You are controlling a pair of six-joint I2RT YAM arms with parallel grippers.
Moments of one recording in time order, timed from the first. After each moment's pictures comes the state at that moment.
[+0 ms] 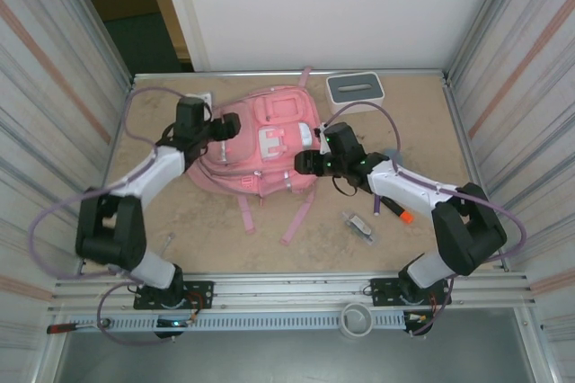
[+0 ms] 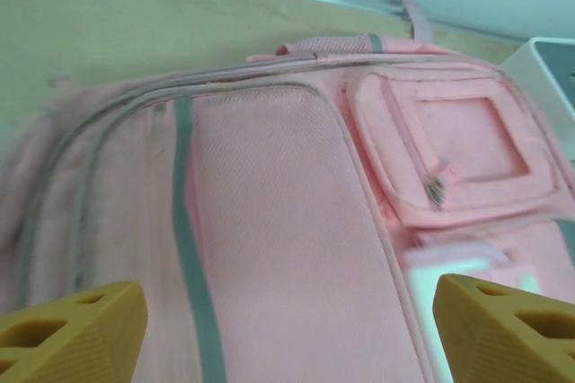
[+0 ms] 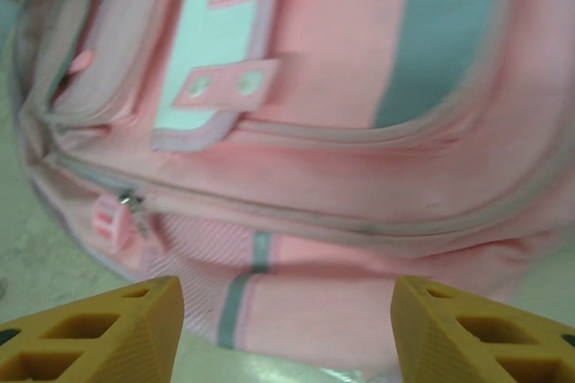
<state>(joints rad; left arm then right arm) -0.25 1.46 0.97 -0.07 0.03 -0.32 0.59 1.51 0.93 -0.15 -0.17 0.53</state>
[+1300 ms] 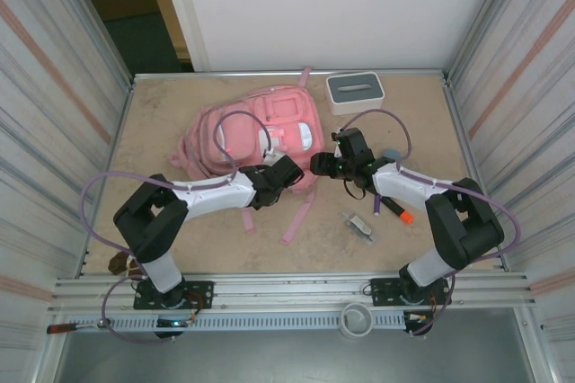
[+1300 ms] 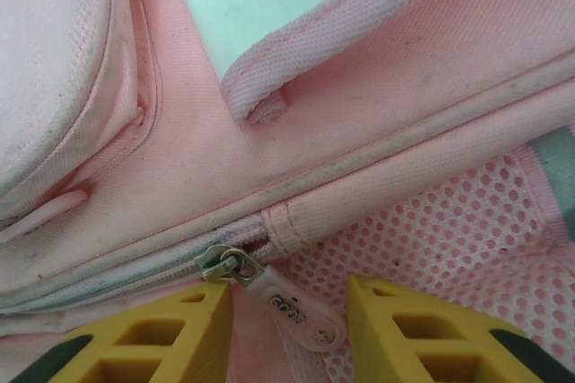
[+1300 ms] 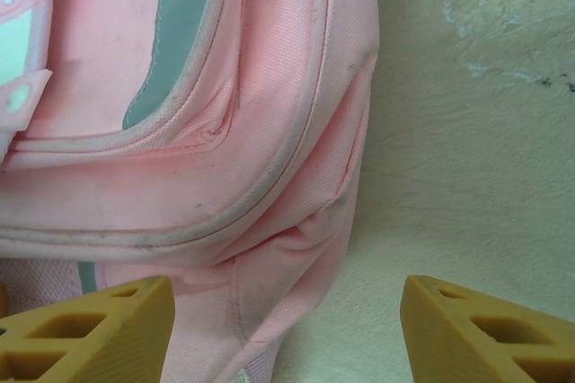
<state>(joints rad) -0.89 1.72 1.05 -0.51 -0.64 -0.41 0.51 1.54 0.83 -0.09 -0.09 0.54</state>
